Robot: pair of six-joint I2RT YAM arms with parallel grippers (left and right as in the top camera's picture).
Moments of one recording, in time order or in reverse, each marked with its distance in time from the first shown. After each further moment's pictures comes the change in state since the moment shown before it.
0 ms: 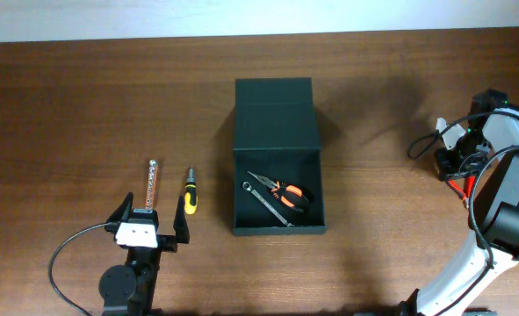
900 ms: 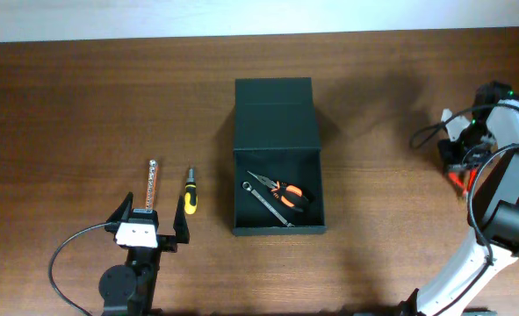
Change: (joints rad) left arm 0.000 0.000 0.000 0.000 0.000 0.000; right arm 0.012 0.024 0.139 -0.106 -0.021 0.072
